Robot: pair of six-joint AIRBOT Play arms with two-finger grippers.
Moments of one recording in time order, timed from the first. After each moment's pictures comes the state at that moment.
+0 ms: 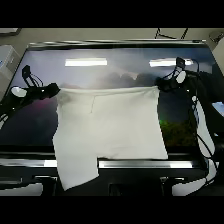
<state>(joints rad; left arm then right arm) 0.09 -1.49 1.17 0.87 -0.54 -1.33 -0.02 -1.72 1.55 -1.42 0.80 1.81</state>
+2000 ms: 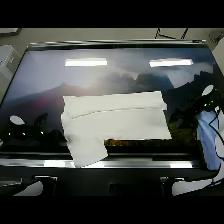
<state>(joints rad) 0.25 -1.26 0.63 0.97 -1.31 -1.28 -0.33 -1.67 1.34 -1.31 1.60 1.54</state>
